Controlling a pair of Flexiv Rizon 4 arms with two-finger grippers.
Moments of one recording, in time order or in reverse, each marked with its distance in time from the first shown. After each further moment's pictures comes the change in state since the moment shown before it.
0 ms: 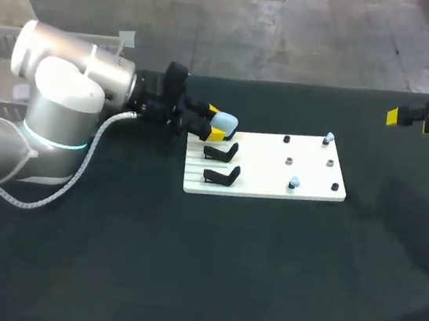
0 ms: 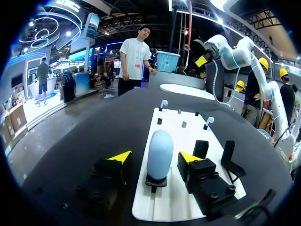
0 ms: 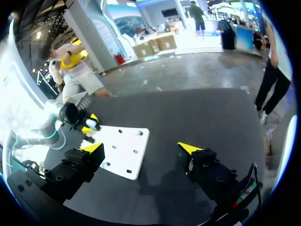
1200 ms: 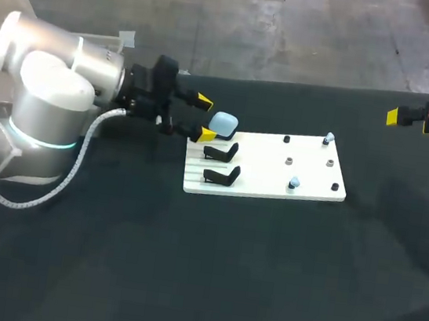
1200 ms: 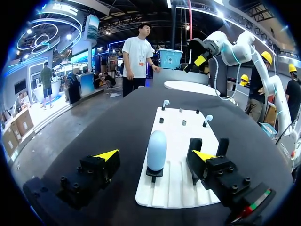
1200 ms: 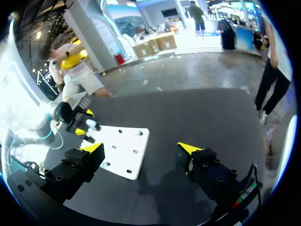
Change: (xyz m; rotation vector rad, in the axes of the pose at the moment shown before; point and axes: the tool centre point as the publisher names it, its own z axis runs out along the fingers) left arm -0.006 -0.002 -0.025 -0.065 0.038 0.037; right arm 0.000 0.000 0.000 0.000 0.000 0.000
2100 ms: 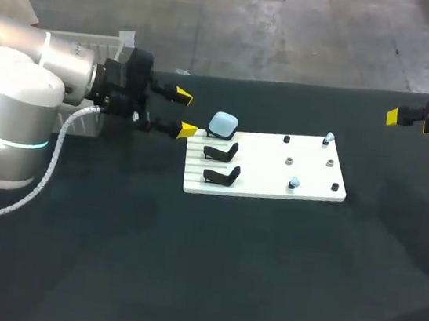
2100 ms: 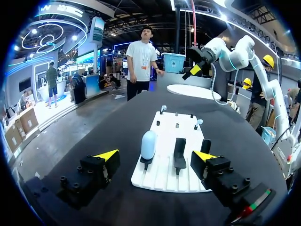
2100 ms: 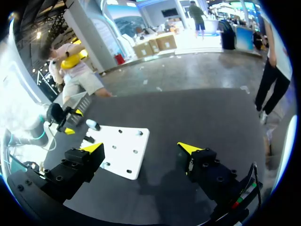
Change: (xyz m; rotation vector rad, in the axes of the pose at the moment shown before) left arm -0.005 -0.018 -0.050 -0.047 -0.014 -0.014; right arm 0.000 0.000 0.000 0.000 0.000 0.000
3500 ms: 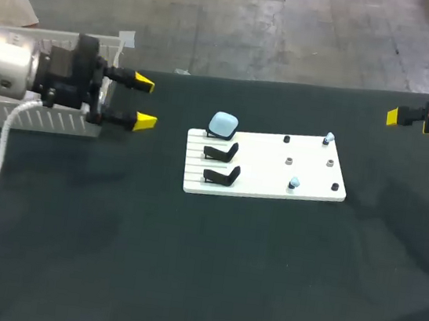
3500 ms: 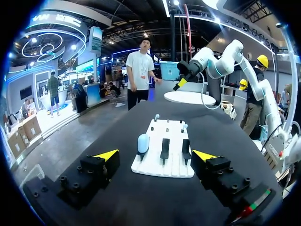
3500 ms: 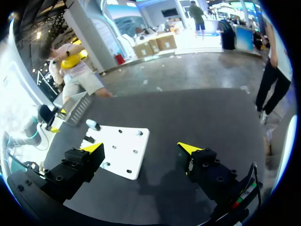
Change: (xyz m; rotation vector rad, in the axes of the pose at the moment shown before) left arm -0.010 -0.022 -0.080 -0.007 -0.065 0.043; right arm 0.000 0.000 0.000 0.000 0.000 0.000
